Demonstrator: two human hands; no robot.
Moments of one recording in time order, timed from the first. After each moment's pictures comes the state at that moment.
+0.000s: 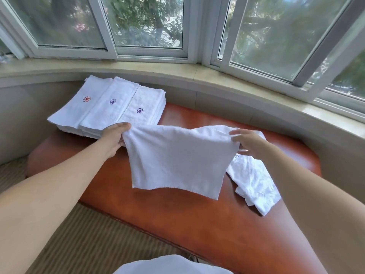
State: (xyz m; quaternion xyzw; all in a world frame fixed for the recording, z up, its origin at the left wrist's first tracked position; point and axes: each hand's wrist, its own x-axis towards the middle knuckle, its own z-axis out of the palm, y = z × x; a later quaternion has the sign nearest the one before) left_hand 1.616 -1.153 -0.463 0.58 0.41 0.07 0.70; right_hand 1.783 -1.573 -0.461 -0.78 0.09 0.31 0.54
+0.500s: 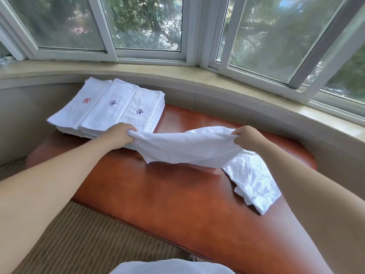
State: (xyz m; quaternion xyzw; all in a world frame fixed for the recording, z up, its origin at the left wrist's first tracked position) left_hand 1.617 -1.152 -0.440 0.95 0.18 -0.10 0.24; right_hand 1.780 -1.569 -0.439 -0.96 -0.13 0.17 0.18
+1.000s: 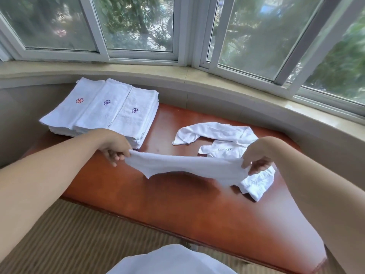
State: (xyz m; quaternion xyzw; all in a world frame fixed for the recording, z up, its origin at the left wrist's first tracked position) left_hand 1.584 -1.151 -0.428 0.83 0.24 -0.42 0.29; right_hand 1.713 -1.598 -0.417 -0.85 0.07 0.53 0.04
